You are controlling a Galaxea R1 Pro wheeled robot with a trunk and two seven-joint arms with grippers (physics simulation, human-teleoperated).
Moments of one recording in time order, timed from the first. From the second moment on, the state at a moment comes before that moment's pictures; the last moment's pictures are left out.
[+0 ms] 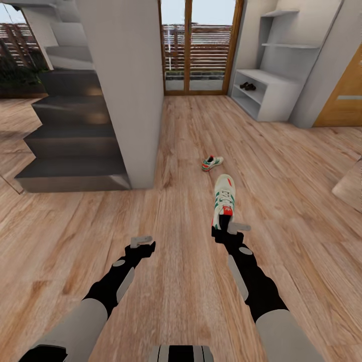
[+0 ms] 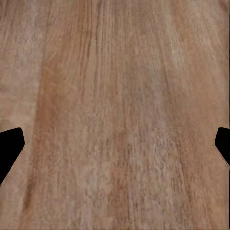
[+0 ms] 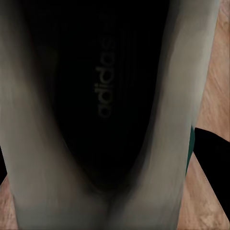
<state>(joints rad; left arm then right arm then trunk) -0.73 -0.08 -0.06 -0.55 0.13 0.02 -0.01 -0.62 0.11 0.06 -1.02 -0.11 0.26 -0.17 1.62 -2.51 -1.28</state>
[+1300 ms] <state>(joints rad) -0.73 -0.08 -0.06 -0.55 0.12 0.02 -0.01 -0.62 0.11 0.06 -1.02 -0.11 0.26 -0.17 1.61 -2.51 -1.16</state>
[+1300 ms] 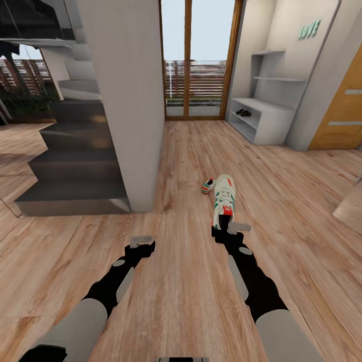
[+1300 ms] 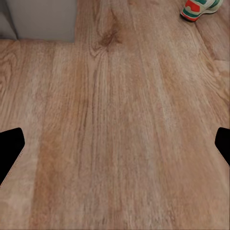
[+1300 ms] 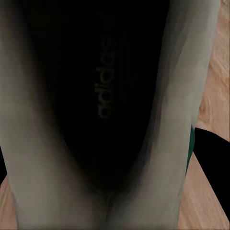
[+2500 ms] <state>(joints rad) -0.73 -0.08 -0.06 -0.55 0.12 0.02 -0.01 -0.62 0.11 0.06 -1.02 -0.11 0.26 -0.17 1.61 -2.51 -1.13</state>
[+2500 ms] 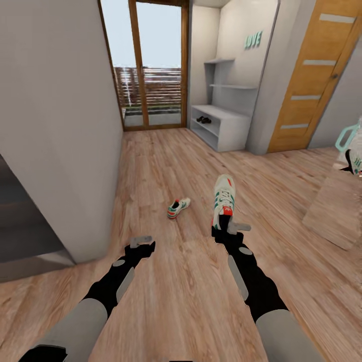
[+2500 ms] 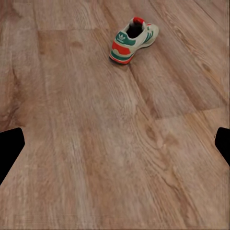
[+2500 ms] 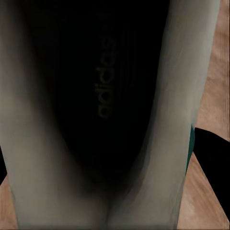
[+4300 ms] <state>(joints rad) -0.73 -0.08 -0.06 -0.55 0.12 0.02 -0.01 -0.62 0.11 0.06 -1.02 -0.10 0.26 -0.17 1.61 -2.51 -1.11</state>
